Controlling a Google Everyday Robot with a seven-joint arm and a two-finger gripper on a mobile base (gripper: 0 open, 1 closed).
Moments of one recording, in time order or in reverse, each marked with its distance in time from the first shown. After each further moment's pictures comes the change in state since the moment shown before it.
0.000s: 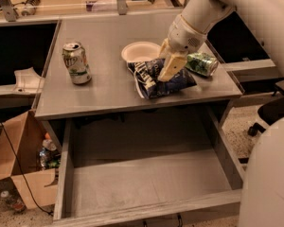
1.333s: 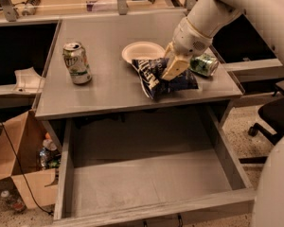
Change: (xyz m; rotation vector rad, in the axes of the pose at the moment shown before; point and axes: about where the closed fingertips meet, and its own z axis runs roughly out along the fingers) arm 0.007 0.012 -0.003 0.010 -0.008 0.029
